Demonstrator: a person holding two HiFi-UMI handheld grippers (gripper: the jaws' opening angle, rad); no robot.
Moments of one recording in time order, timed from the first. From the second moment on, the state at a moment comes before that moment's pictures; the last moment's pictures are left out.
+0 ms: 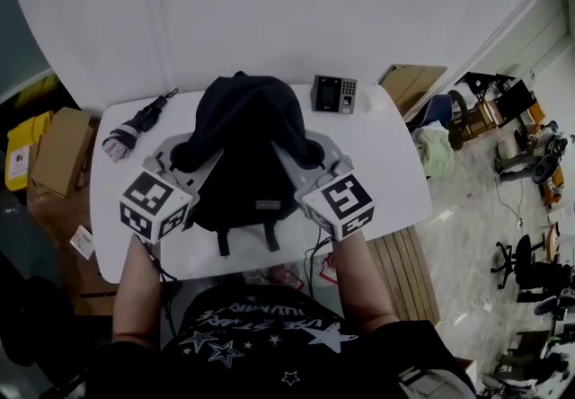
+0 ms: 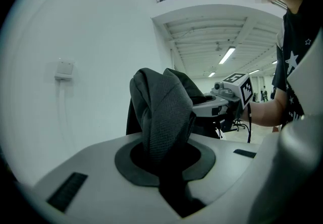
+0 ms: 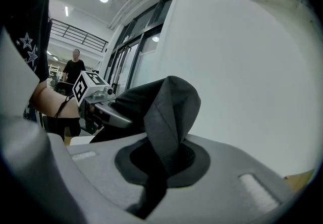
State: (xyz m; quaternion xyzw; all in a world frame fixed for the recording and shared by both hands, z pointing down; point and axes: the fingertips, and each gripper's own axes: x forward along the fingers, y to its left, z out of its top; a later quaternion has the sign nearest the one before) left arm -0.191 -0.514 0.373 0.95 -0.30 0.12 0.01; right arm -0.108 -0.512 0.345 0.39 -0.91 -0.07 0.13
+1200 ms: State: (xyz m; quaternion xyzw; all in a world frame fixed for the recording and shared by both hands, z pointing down) left arm -0.194 -0.521 0.398 0.94 -0.33 0.08 0.02; right arm -0.103 -0.518 0.368 0.40 -0.91 -0.05 0.12
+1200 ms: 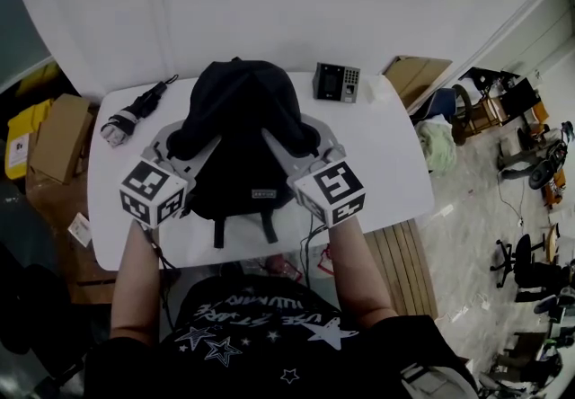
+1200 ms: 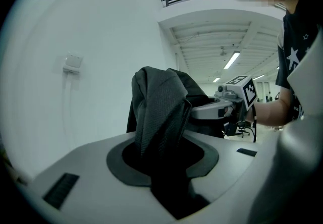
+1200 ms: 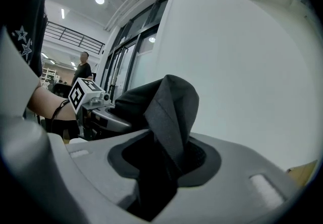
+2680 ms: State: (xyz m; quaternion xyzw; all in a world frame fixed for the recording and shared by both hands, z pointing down) left arm -0.179 -0.401 0.382 0.86 -0.50 0.11 0.02; right arm -0.013 -0.404 0.374 0.34 -0.94 -0.03 0.10
